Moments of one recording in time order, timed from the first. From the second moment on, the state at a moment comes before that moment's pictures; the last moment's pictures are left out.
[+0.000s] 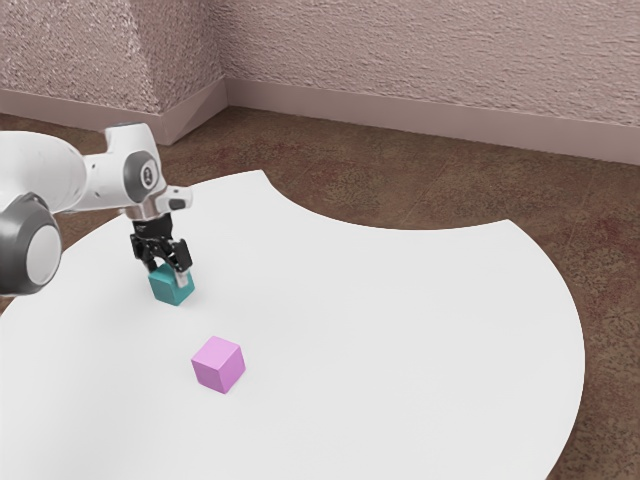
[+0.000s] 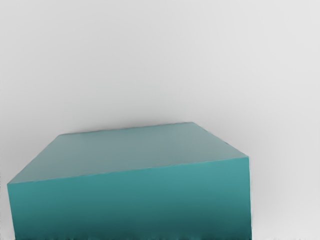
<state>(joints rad) 0.15 0.67 0.25 -1.49 -0.23 1.95 0.54</state>
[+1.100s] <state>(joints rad) 0.14 0.74 0.25 -1.37 -0.16 1.82 0.48</state>
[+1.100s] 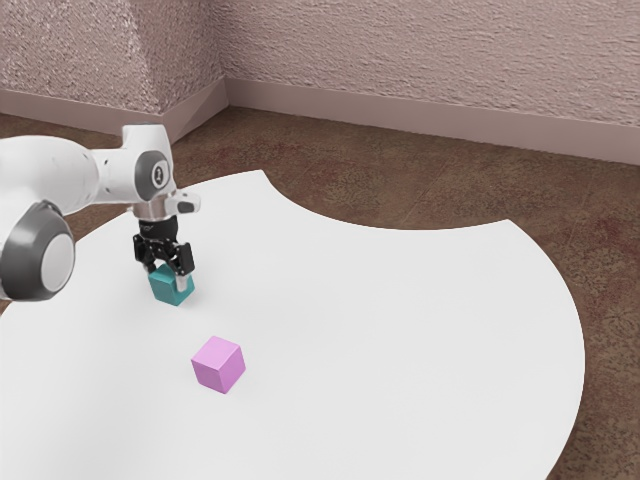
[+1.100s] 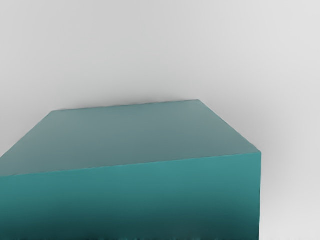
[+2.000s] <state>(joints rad) 0.14 0.77 0.25 -1.33 -0.16 1.76 0.46</state>
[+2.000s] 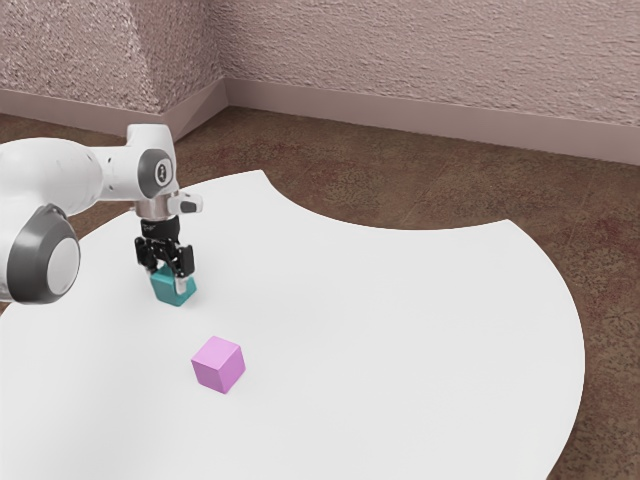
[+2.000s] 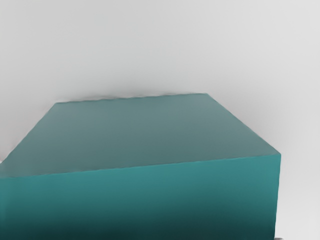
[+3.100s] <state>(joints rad) -0.26 0.28 0.39 -1.88 -0.10 1.79 0.30</state>
